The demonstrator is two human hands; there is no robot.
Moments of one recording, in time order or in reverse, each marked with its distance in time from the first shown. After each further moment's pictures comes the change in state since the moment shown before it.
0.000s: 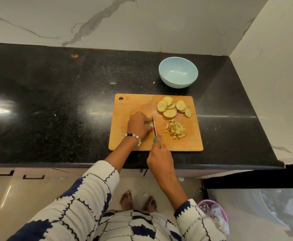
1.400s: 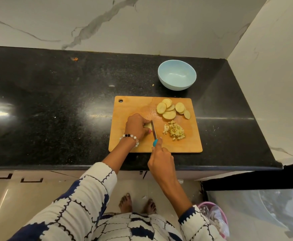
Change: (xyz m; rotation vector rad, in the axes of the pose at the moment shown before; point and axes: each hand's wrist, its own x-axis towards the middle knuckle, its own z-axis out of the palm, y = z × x) left_hand -0.001 -0.002 -0.007 0.002 -0.024 -0.017; right_hand -0.004 0.004 0.004 0.083 0.104 -0.020
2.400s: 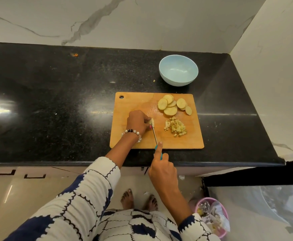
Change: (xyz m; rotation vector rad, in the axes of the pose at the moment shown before) left_hand 0.000 0.004 -0.002 -0.067 -0.019 -0.072; right_hand -0.035 0.005 0.013 -0.291 0.099 -0.072
